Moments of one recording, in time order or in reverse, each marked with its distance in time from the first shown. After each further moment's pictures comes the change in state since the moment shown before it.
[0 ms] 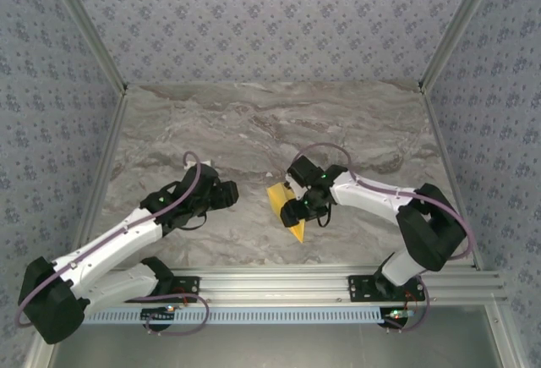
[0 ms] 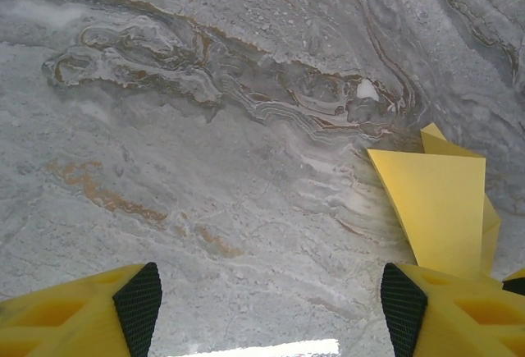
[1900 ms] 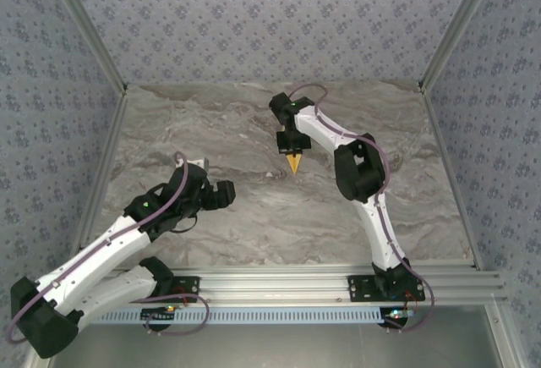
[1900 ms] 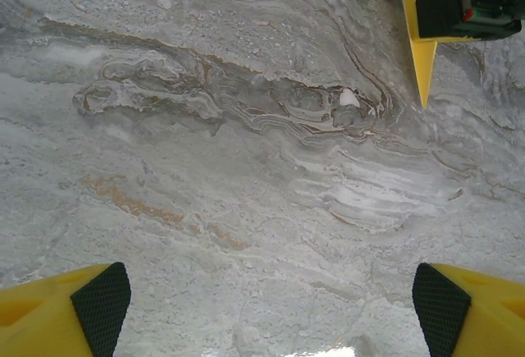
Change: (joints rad) left arm 0.013 -0.111 0.052 -0.107 0.002 0.092; right arm -0.231 0.805 1.120 -0.409 0.331 0.109
